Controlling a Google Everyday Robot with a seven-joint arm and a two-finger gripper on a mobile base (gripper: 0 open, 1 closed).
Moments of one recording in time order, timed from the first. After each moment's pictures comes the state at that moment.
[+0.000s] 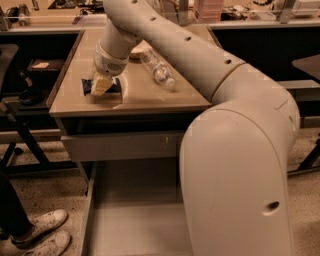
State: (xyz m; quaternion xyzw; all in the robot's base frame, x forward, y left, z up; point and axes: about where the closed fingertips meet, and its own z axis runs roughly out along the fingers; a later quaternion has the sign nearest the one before) arm 0.678 0.177 0.844 -0.78 0.56 0.13 0.24
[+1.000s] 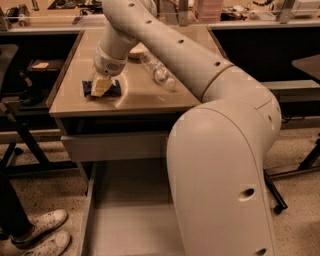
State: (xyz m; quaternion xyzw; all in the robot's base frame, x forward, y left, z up) arm 0.694 0.184 0.832 -0.78 0.56 0.14 0.24
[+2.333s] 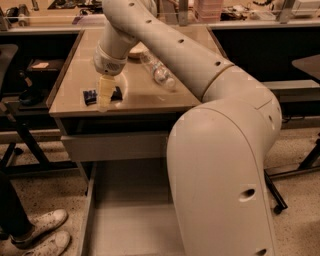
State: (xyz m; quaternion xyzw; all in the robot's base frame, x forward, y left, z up) arm 0.694 0.185 0.832 -0.78 0.56 0.14 0.24
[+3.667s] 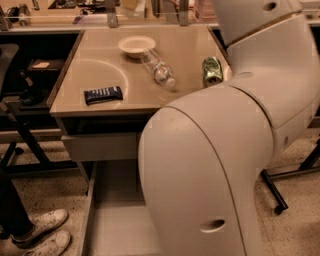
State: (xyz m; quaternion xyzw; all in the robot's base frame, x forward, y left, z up) arm 0.703 0.049 1.100 -0.67 0.67 -0.06 0.31
